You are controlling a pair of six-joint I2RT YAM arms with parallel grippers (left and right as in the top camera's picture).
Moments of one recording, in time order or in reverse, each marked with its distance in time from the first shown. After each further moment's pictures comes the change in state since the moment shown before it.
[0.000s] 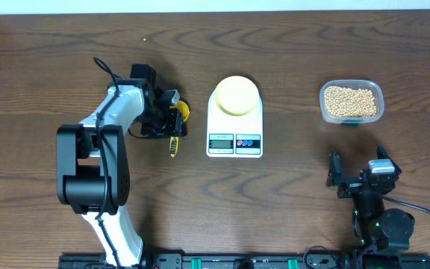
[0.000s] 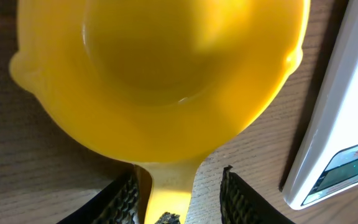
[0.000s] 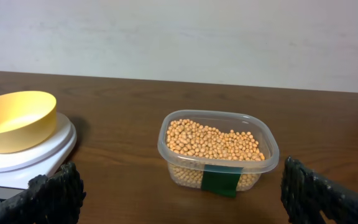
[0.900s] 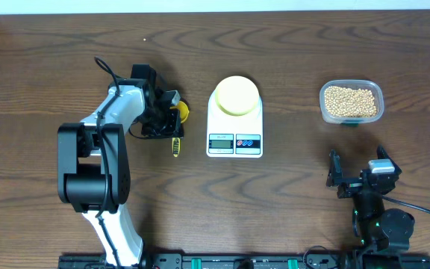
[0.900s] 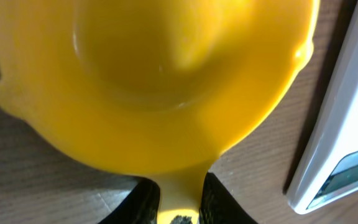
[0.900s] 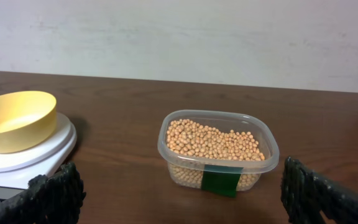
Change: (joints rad) left arm 0.000 0.010 0.000 0.006 0.001 0.003; right arm 0.000 0.000 0.000 0.000 0.000 0.000
